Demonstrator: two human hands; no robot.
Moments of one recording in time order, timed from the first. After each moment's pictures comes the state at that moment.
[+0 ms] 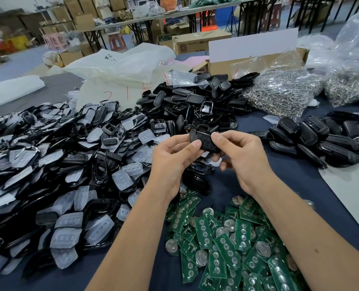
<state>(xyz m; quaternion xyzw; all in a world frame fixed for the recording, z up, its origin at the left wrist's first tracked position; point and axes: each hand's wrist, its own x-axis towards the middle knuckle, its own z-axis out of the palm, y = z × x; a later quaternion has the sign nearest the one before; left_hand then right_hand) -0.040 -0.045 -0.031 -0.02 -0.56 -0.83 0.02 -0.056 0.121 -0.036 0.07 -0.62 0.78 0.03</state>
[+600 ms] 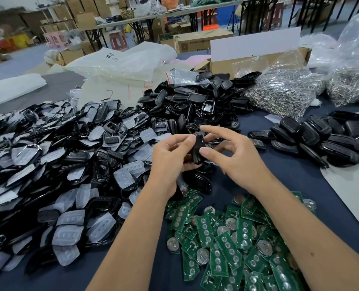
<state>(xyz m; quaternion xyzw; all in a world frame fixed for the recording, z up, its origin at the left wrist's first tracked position) -0.040 -0.049 -0.028 0.04 -0.65 -0.76 0.03 -0.054 0.127 -0.039 0.19 -0.78 0.59 0.06</state>
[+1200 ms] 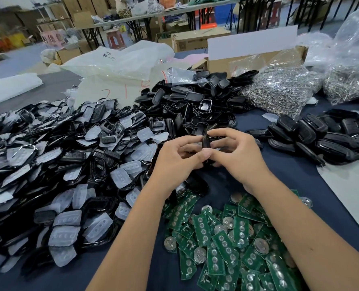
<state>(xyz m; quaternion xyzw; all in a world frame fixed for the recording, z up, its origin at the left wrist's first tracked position) -0.041 -0.048 -0.034 -0.05 -0.73 -0.68 -0.01 -0.060 0.128 -0.048 0.08 -0.73 0.68 0.04</state>
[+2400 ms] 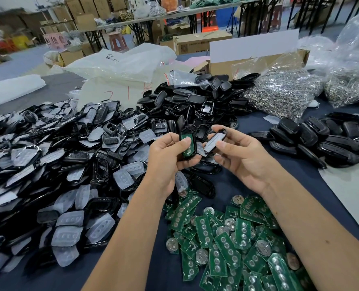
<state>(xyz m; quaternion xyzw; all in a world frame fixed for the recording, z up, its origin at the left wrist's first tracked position) -0.041 -0.053 -0.020 0.06 -0.61 -0.79 0.02 -0.065 0.137 -0.040 0.08 -0.47 0.87 -0.14</state>
